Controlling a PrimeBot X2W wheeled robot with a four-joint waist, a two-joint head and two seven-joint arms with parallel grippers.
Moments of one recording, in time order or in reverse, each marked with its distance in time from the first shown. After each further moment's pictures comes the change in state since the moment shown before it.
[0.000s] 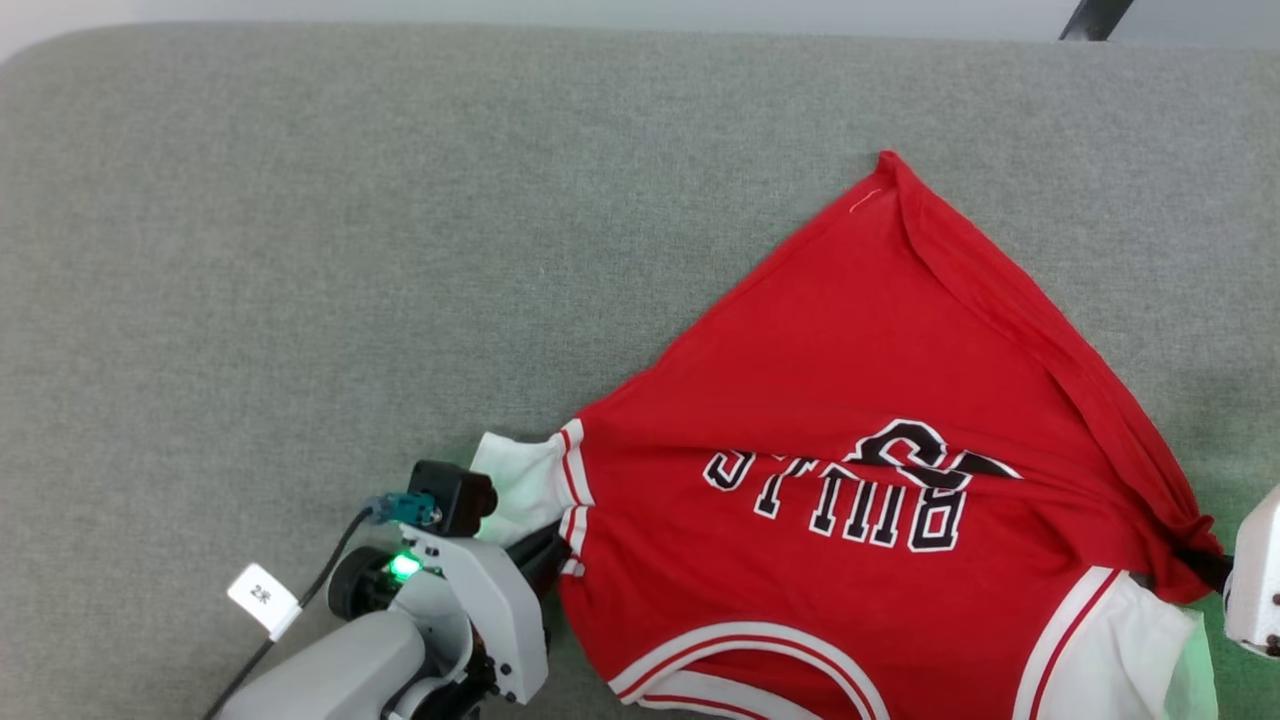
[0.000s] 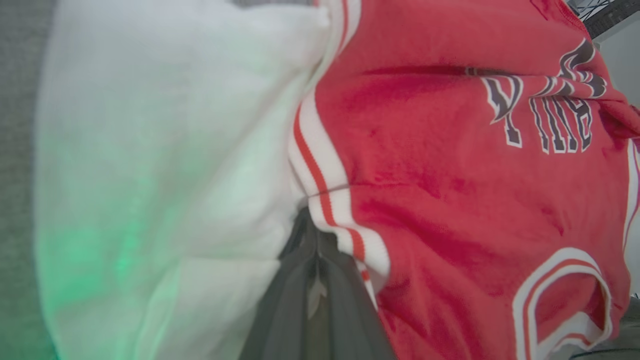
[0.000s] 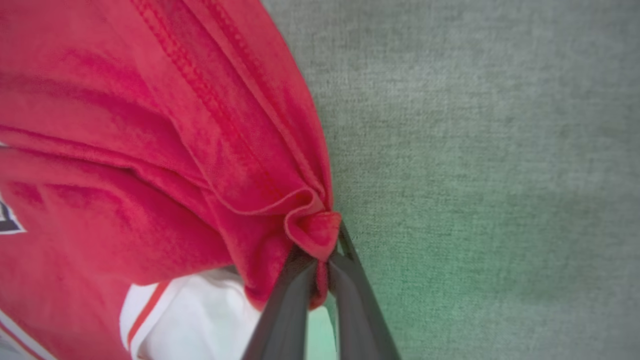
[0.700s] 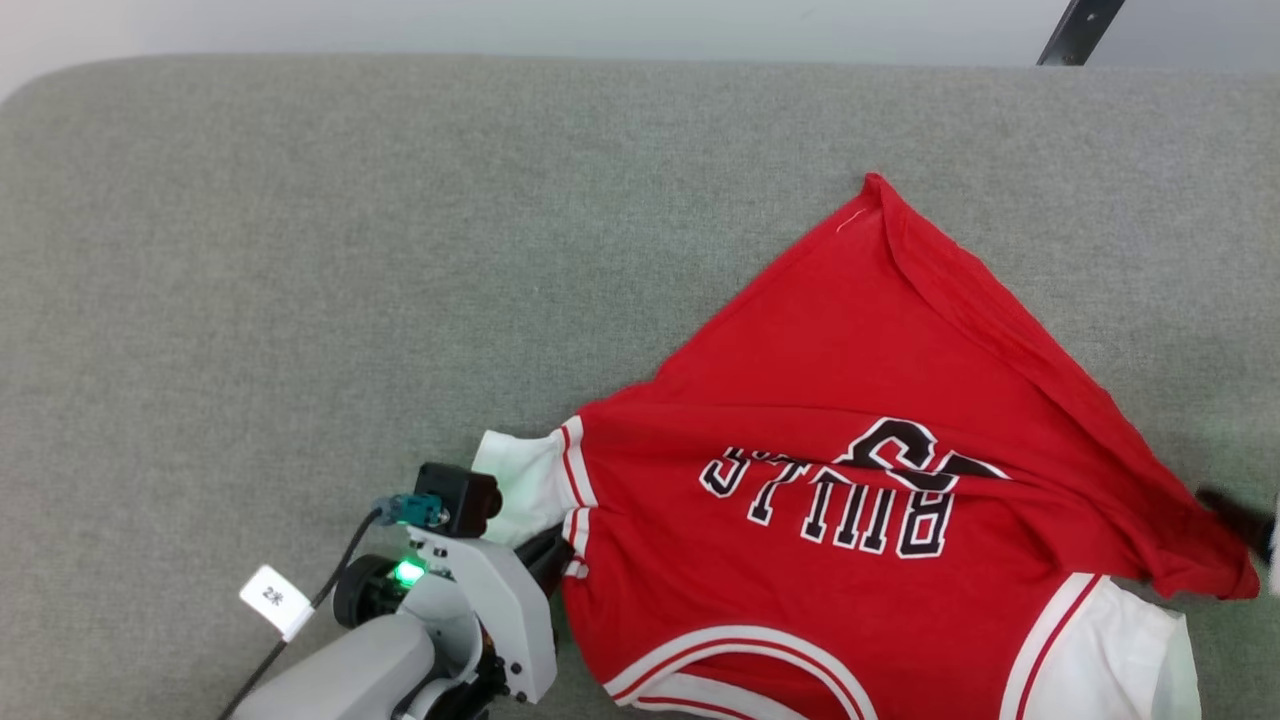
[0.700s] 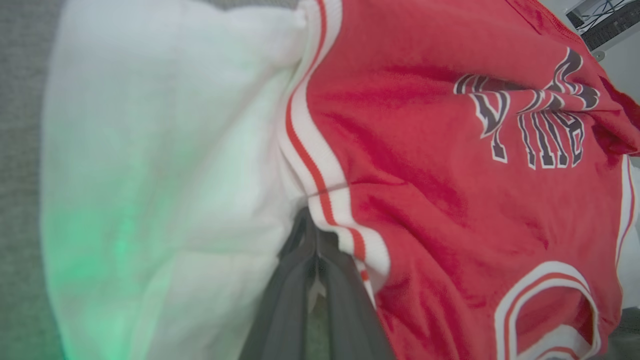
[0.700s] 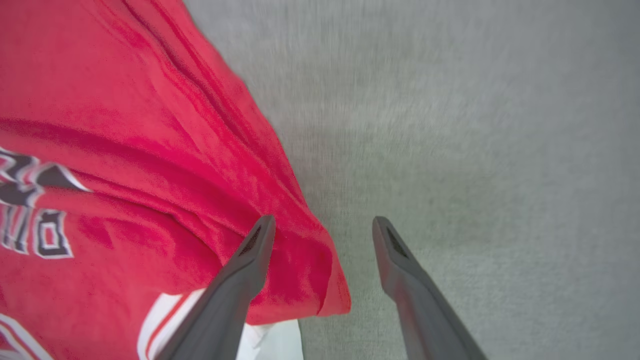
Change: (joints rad) left arm 0.009 -0.012 -0.004 0.002 -0.010 0.019 0.009; right arm -0.045 -0.038 -0.009 -0.071 -0.051 0.000 0.001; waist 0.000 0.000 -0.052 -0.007
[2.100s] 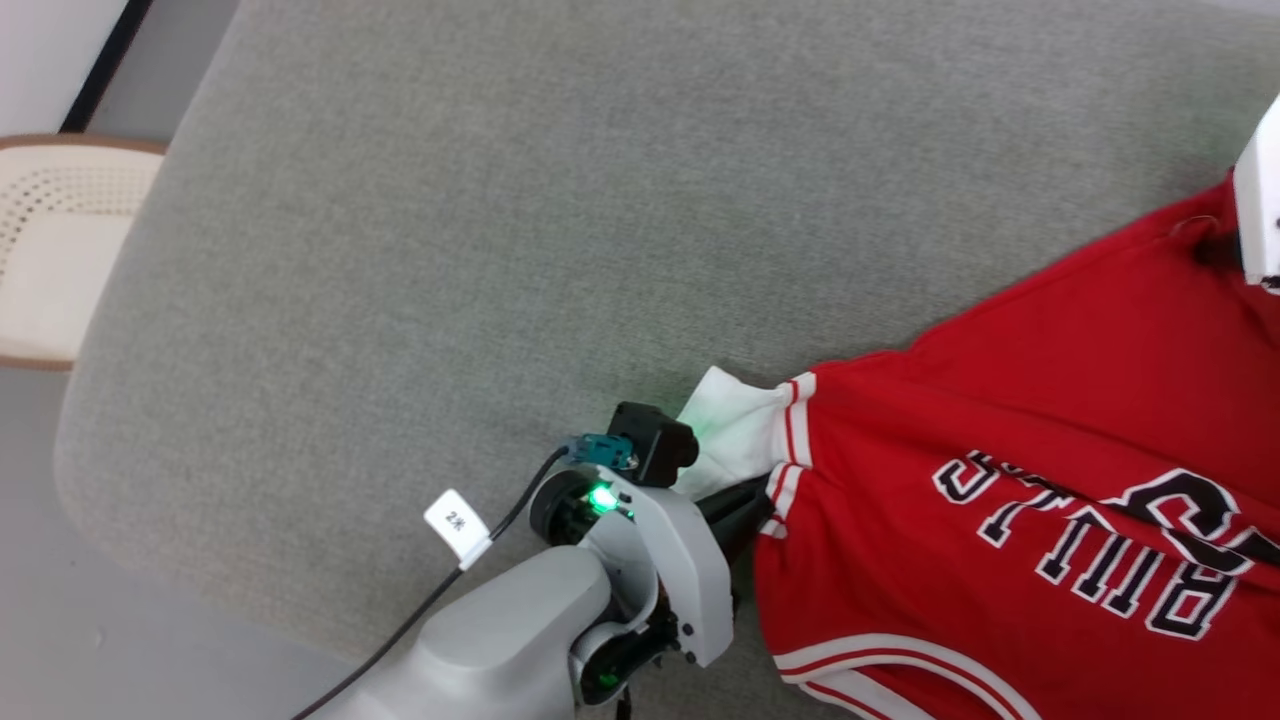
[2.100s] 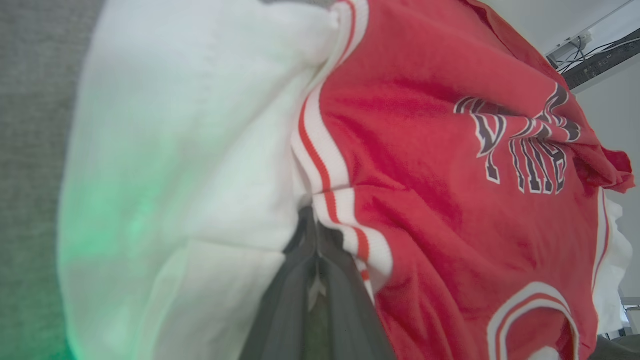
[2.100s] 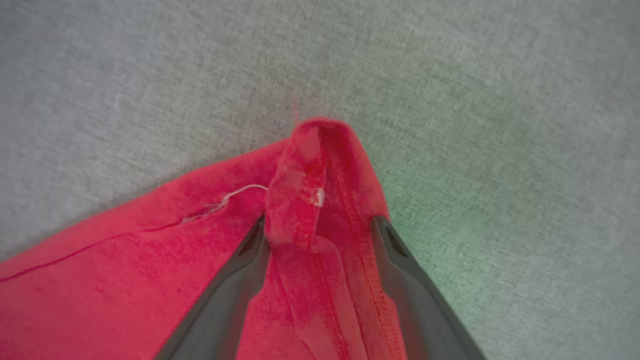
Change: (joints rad) left arm -0.166 -0.288 -0.057 0.183 0.049 -0.161 -0.031; right arm -0.829 -0.067 0.427 0.805 -0.068 0.000 -0.002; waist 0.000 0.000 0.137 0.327
